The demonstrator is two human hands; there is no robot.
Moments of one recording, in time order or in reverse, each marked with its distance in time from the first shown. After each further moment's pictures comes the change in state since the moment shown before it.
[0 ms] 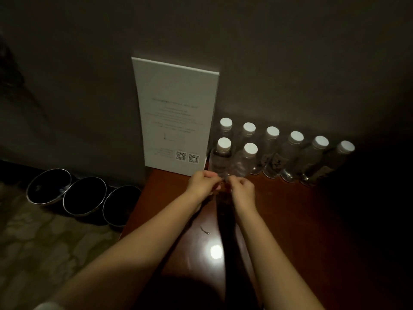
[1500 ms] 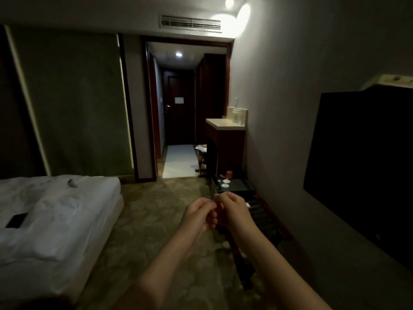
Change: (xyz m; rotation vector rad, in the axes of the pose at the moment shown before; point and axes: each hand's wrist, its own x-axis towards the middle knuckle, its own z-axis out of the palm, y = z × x) left_hand -0.504 -0.082 -0.914 -0.567 1.082 0.646; right_hand -0.769 -0.116 0.742 -0.079 -1.638 -0.550
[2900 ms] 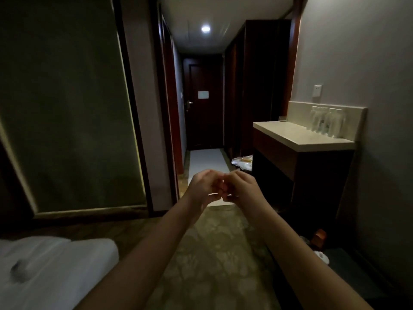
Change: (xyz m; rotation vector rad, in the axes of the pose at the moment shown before) left_hand 1.069 0.063 -0.391 0.113 -0.058 0.117; right_hand 1.075 0.106 0.262 0.035 -0.131 -0.138
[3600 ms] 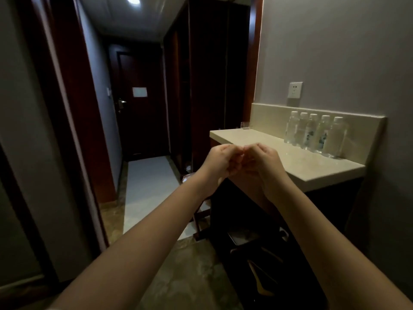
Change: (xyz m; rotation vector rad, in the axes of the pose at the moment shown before) left_hand 0.603 -0.080 0.066 -0.108 -0.365 0.028; right_hand 0.528 0.080 -0.210 -0.219 0.432 -0.098
